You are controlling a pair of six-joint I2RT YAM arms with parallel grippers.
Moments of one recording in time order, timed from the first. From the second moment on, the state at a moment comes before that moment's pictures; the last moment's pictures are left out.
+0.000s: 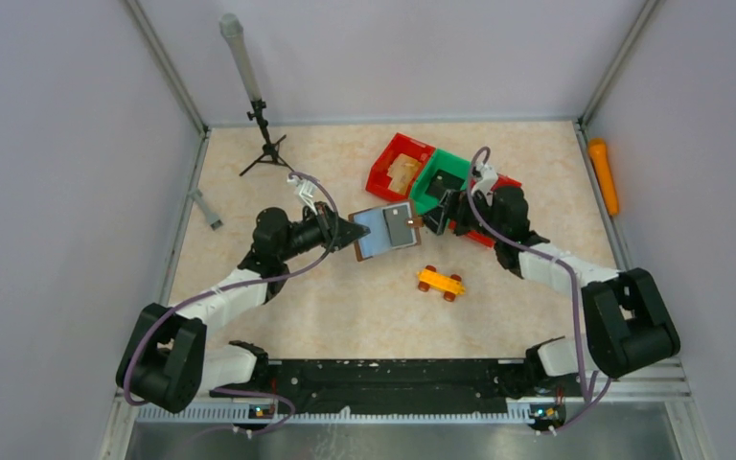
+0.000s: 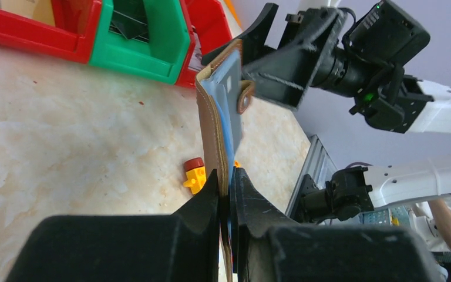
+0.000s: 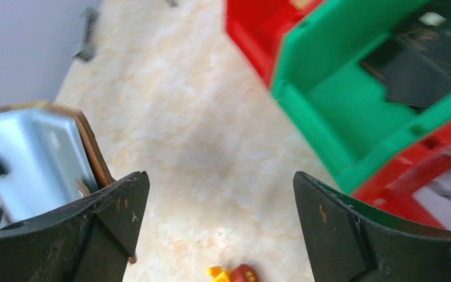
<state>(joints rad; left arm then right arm) -0.38 1.22 0.50 0.65 0.64 -0.76 0.33 1.39 0.67 0.38 -0.39 0.44</state>
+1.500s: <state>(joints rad) -0.39 1.27 0.49 0.77 0.70 -0.81 0.38 1.46 0.40 1.21 -0.70 0.68</state>
